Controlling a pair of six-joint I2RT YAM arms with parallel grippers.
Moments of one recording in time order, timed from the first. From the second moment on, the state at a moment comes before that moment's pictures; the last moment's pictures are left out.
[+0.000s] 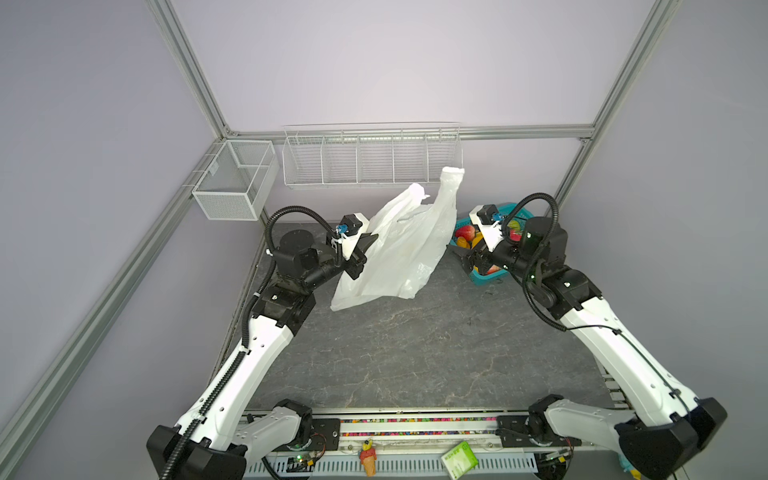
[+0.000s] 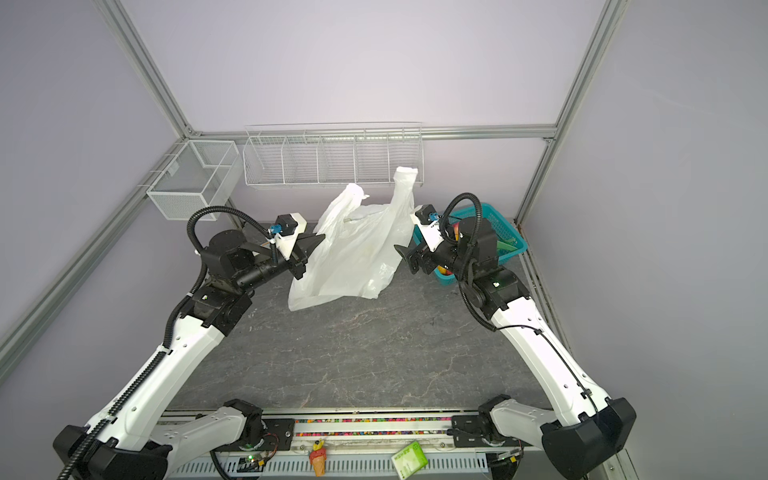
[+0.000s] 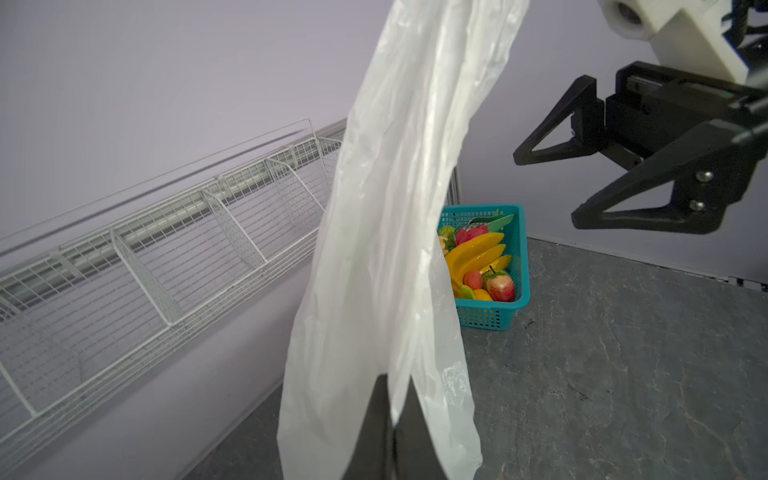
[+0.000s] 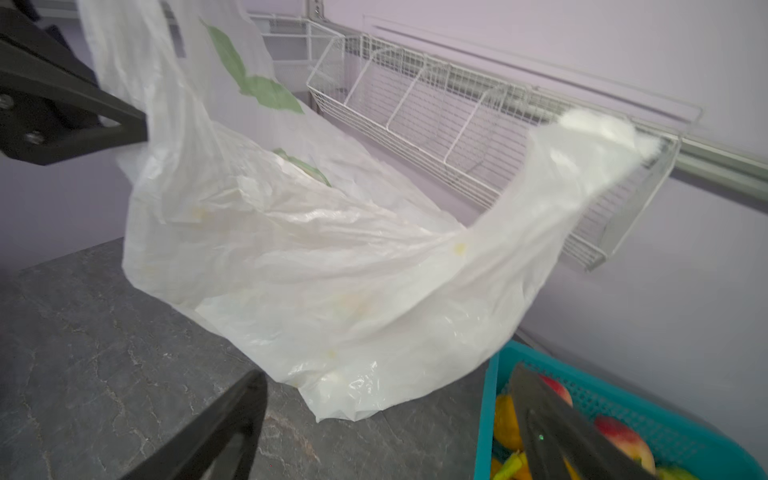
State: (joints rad) left arm -0.41 1.11 1.17 -0.13 0.47 0.34; right arm 0.45 1.21 1.32 -0.33 -0.36 -0.27
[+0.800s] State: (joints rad) left arm -0.41 1.09 1.30 -0.35 0.51 0.65; right arm 0.39 1.62 1.82 -0.76 -0.81 -0.73
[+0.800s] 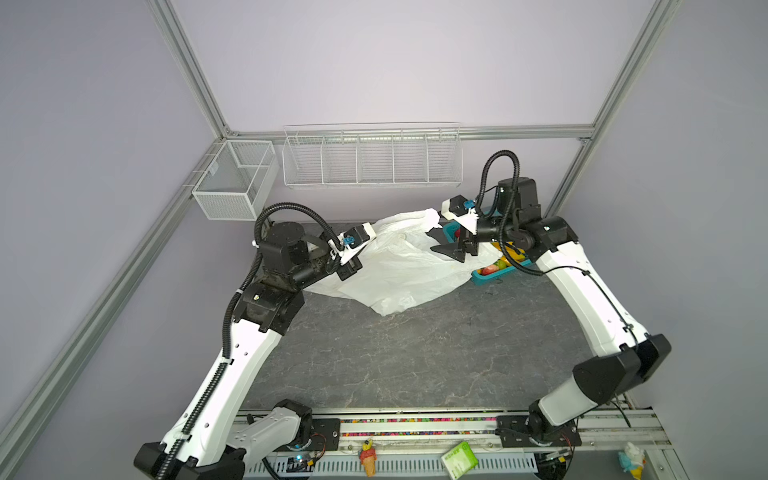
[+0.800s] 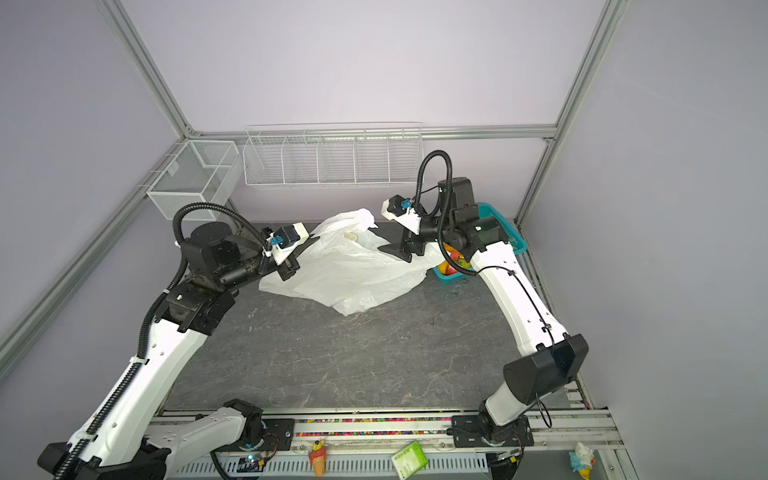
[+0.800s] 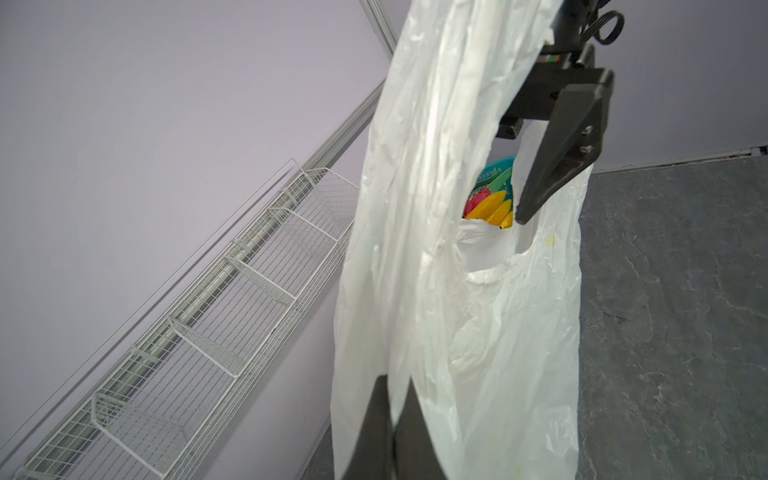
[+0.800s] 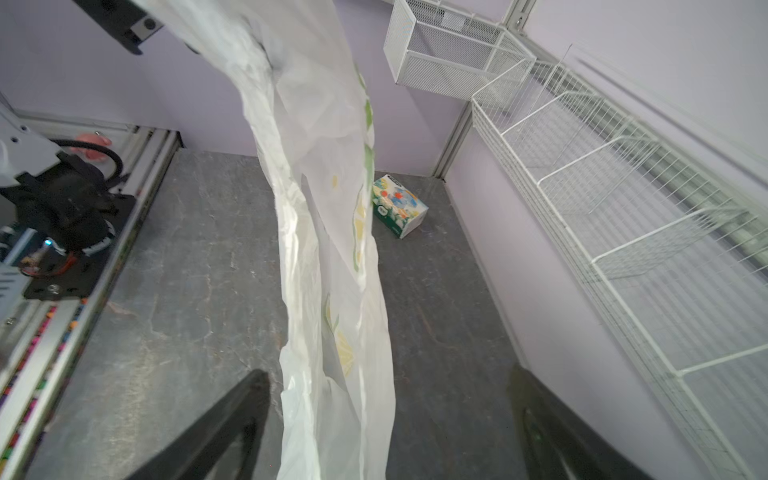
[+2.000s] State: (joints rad) left arm -0.57 1.08 1.01 -0.09 -0.06 -0.43; right arm 0.50 1.61 1.18 0.15 -0.51 0.80
